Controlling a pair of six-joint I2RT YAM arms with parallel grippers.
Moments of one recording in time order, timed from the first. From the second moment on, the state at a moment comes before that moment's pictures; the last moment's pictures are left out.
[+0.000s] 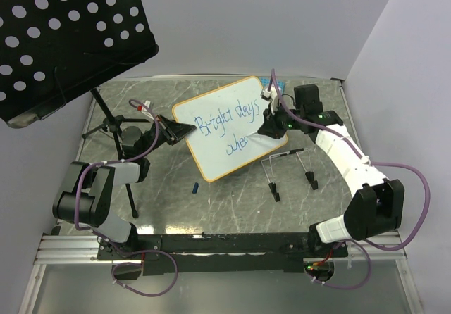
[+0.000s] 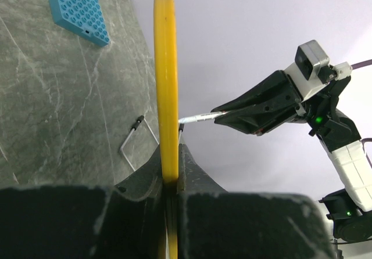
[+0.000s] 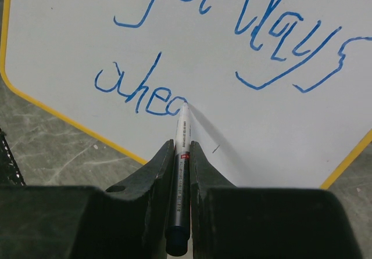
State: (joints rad) left arm -0.18 1.53 0.53 1.15 0.70 -1.22; right arm 0.24 1.40 1.22 -0.57 -0.68 -0.42
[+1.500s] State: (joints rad) left arm -0.18 1.53 0.53 1.15 0.70 -1.21; right arm 0.18 1.35 1.19 -0.60 -0.70 -0.43
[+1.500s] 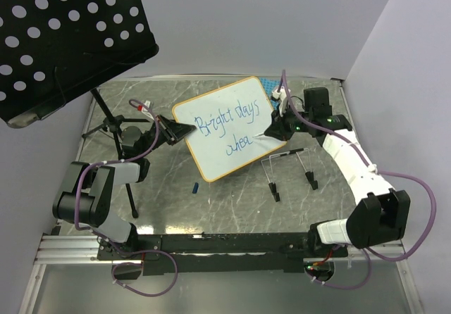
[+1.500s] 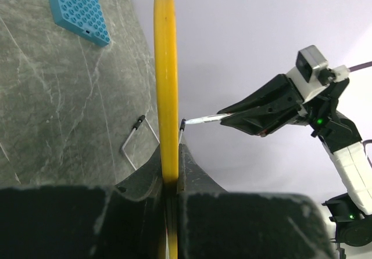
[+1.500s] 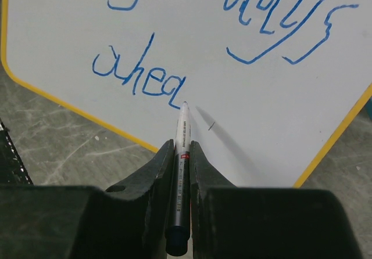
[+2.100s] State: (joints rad) left arm -0.18 1.53 0.53 1.15 0.70 -1.21; right arm 0.14 1.32 1.19 -0.51 -0.73 -0.40
